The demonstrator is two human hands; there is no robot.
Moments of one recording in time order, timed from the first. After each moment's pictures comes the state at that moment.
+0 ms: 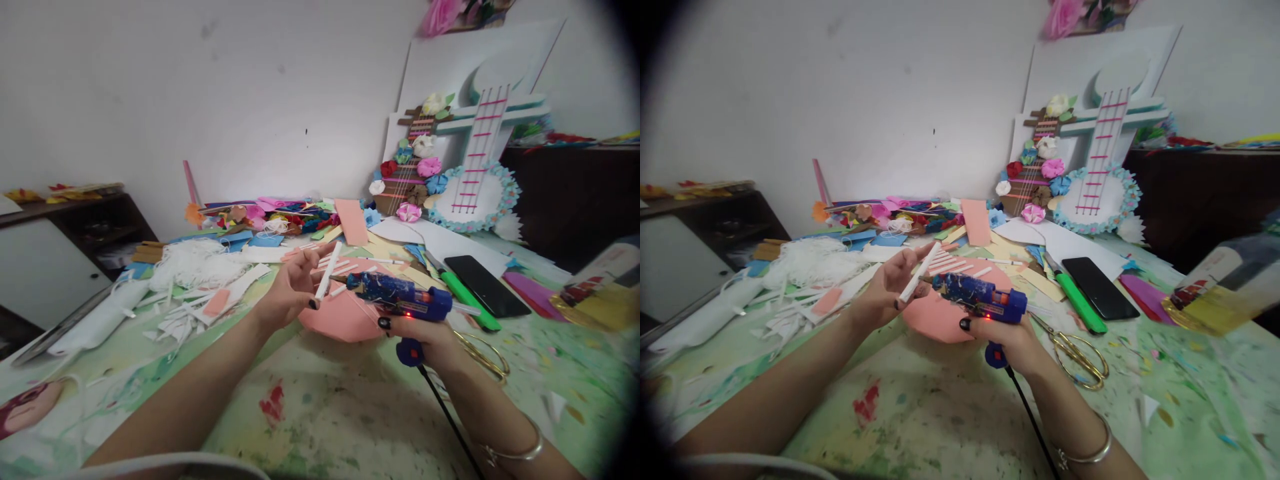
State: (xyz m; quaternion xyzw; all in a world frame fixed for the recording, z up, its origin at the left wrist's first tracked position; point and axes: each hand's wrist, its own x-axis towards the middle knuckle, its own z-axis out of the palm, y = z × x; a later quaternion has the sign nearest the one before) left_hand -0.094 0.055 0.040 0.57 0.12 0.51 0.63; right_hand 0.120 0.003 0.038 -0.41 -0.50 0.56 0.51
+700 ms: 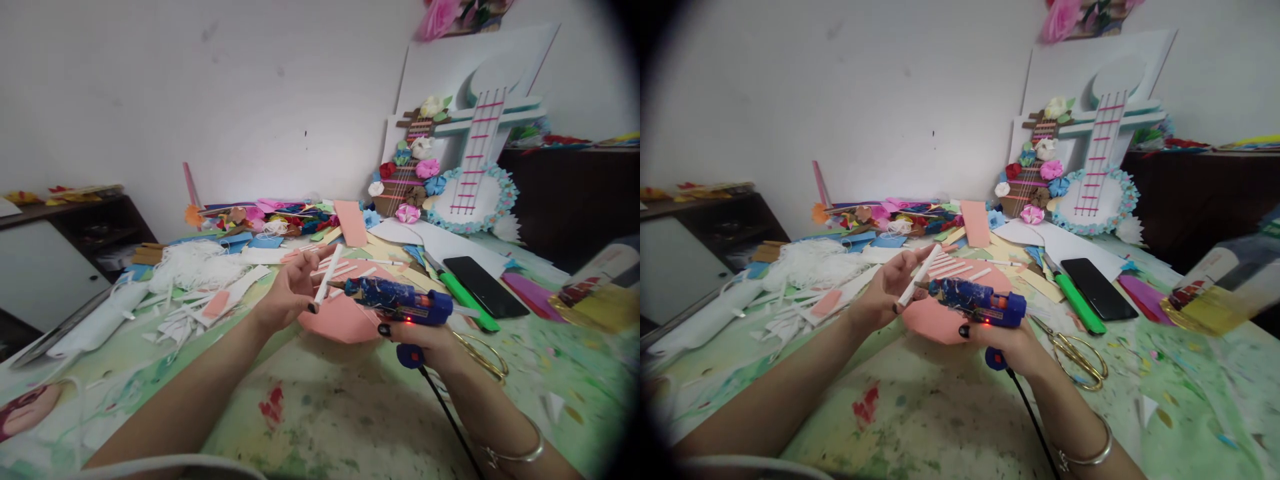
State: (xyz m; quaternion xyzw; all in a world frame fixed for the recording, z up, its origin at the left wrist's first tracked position) left_hand -0.094 0.055 0.040 0.58 0.12 0.50 0.64; right_hand 0.120 0.002 0.043 -0.41 -0.52 0.56 0.50
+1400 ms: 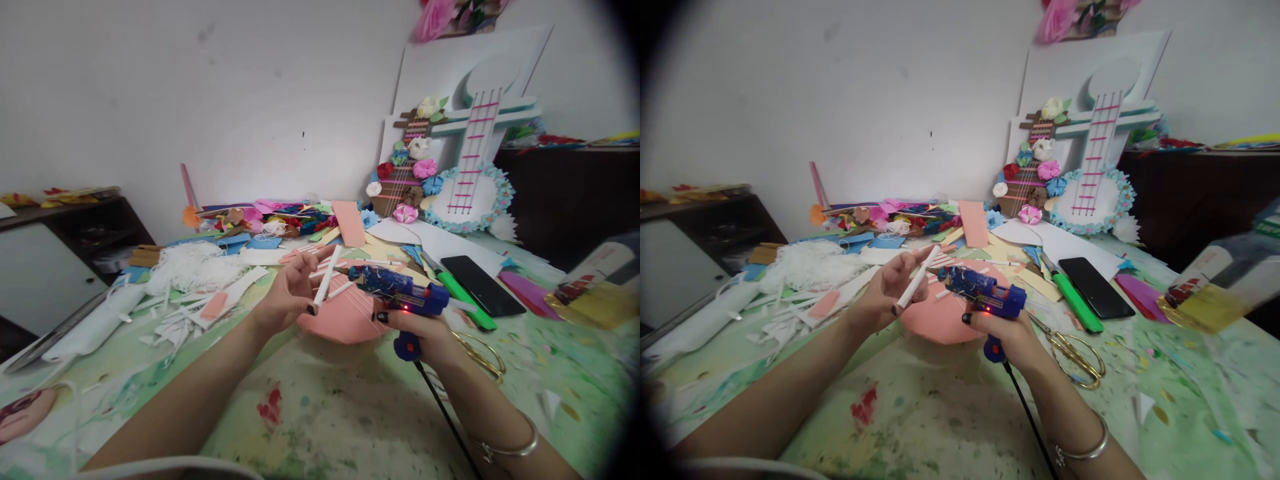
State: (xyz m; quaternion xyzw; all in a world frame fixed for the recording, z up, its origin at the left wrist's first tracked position) left_hand -0.090 0.054 0.037 0.58 0.11 0.51 0.62; right_hand 0.124 0.009 0.031 -0.43 -0.47 0.56 0.54
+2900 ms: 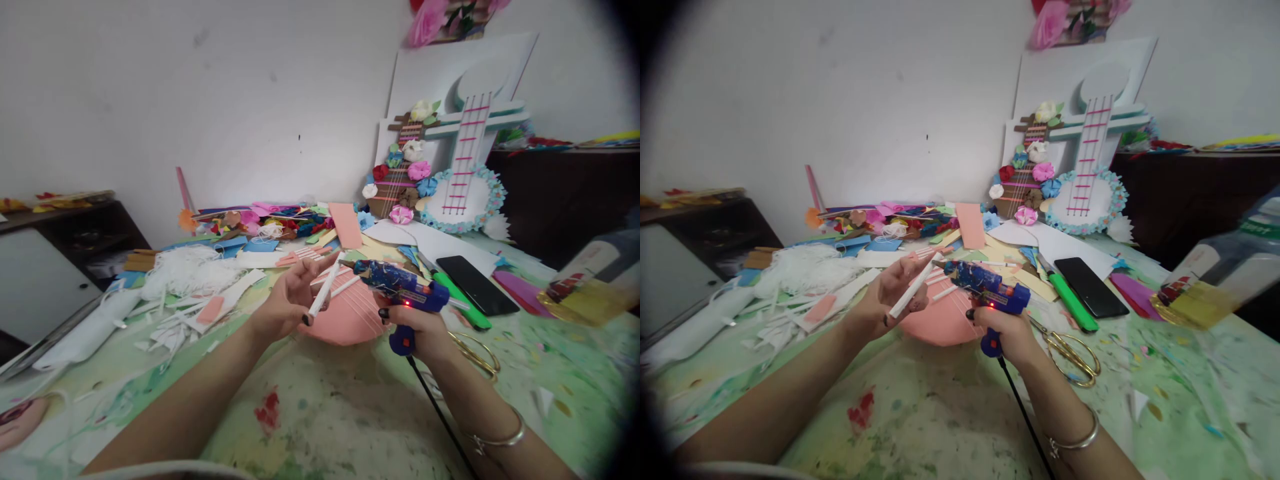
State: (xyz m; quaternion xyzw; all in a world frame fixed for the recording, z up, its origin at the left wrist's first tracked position) left_hand -0.087 0.048 0.038 0.56 0.09 0.49 0.67; right_hand 0.128 0.023 0.012 -0.41 -0.45 0.52 0.60
